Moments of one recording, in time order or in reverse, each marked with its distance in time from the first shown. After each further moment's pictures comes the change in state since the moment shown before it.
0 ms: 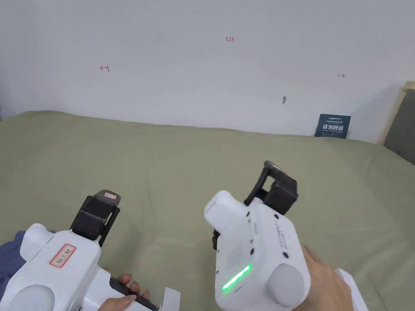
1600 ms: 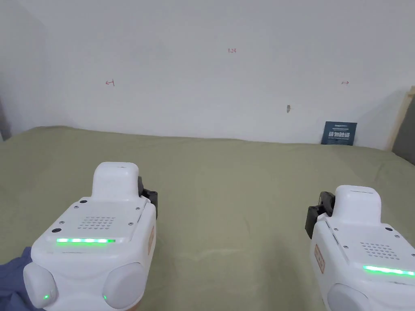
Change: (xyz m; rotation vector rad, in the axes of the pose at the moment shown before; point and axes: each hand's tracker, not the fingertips) left arm 0.124 -0.023 0.024 0.038 0.049 -1.118; right arm 0.088 -0.070 0.012 -0.147 -0.037 -0.927
